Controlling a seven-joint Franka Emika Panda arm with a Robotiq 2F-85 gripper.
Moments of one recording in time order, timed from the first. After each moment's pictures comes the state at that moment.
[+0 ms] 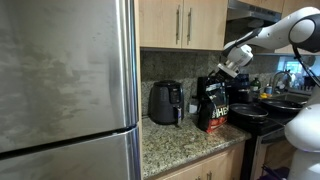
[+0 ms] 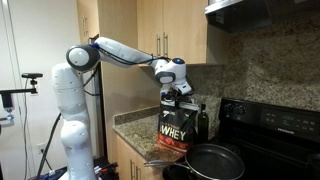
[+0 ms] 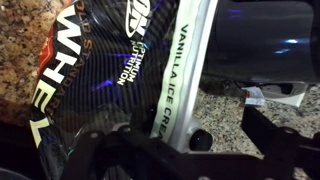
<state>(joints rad) -0.15 -0.08 -0.13 -2.05 0.61 2.20 0.32</state>
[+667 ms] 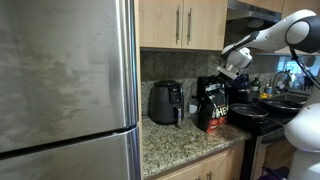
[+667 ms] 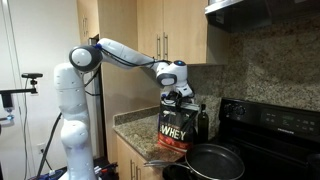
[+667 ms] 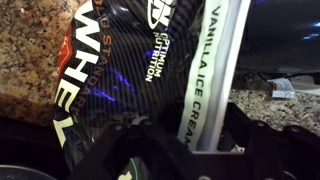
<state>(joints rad) -0.15 -0.05 -0.14 -2.05 0.54 2.21 0.39</state>
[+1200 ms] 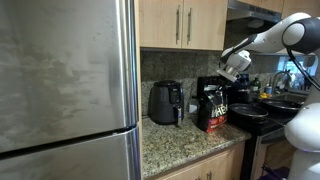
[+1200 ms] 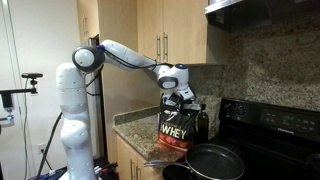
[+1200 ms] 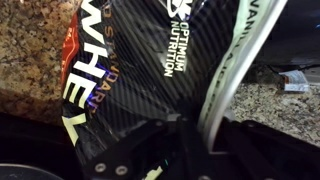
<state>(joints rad) -0.16 -0.02 -0.15 -2.06 0.55 2.25 0.38</state>
